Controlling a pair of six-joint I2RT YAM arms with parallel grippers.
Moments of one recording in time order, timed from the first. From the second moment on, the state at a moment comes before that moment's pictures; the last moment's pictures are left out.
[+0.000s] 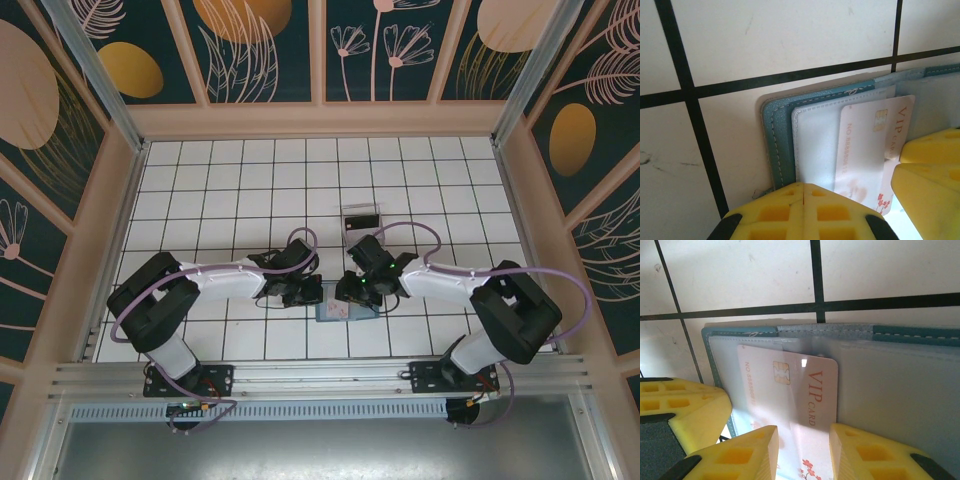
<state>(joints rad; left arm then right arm) -0.86 1.66 0.80 -0.24 0.28 -0.91 0.79 1.48 0.69 -0.34 -0.29 0.92</state>
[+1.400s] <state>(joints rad) -0.86 1.67 0.81 -0.25 0.28 -0.90 0.78 1.47 0.59 -0.19 -0.34 0.92</state>
